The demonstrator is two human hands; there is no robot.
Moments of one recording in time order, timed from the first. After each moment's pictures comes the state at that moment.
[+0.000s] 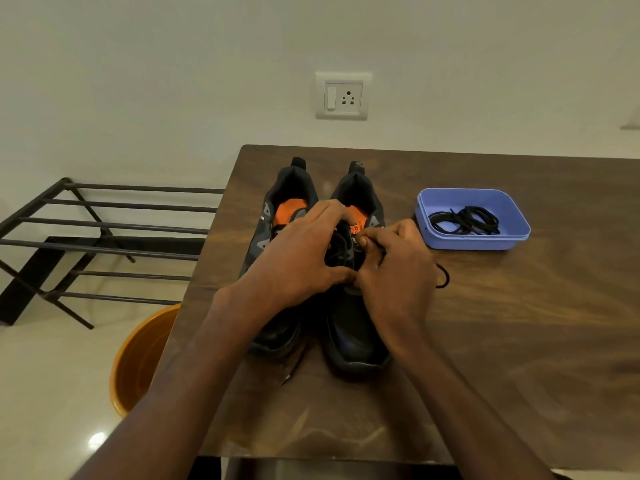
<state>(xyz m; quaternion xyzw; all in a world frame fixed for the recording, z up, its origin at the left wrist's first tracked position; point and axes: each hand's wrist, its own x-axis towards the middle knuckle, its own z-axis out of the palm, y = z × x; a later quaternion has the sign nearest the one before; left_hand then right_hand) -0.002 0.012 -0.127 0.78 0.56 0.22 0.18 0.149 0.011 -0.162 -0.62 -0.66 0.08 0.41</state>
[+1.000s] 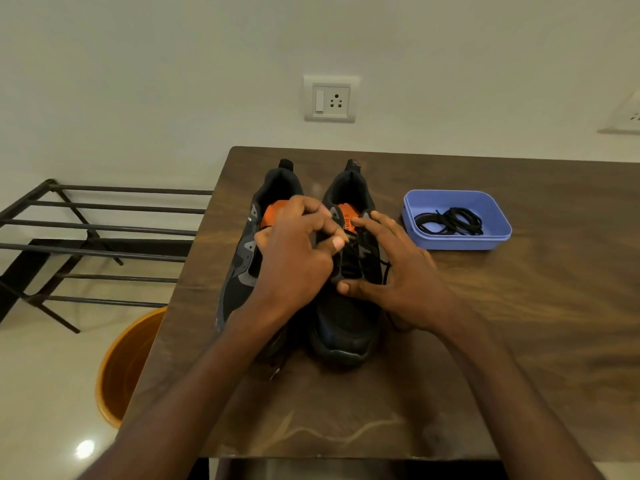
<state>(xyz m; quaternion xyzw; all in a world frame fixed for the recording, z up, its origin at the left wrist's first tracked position) 0.022 0.002 -0.138 0.65 0.59 0.43 0.22 0.217 0.030 -0.155 -0.51 -0.80 0.26 0.19</state>
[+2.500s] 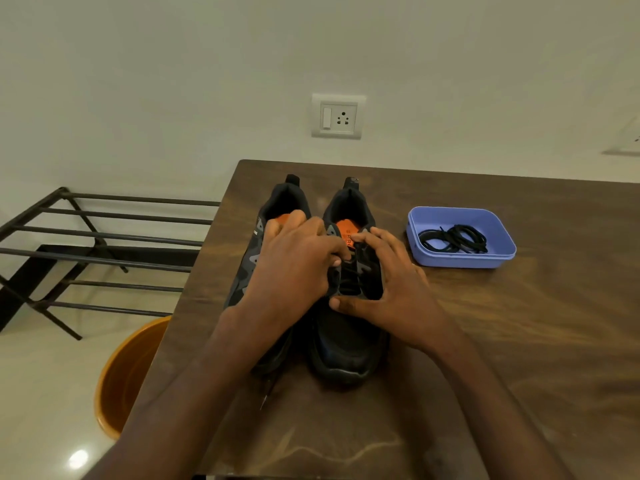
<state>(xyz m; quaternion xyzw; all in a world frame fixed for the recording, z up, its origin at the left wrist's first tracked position) 0.011 0.009 -0.131 0.78 0.57 0.25 -0.03 0.204 0.033 -0.169 -0.50 -0.79 0.25 0.24</state>
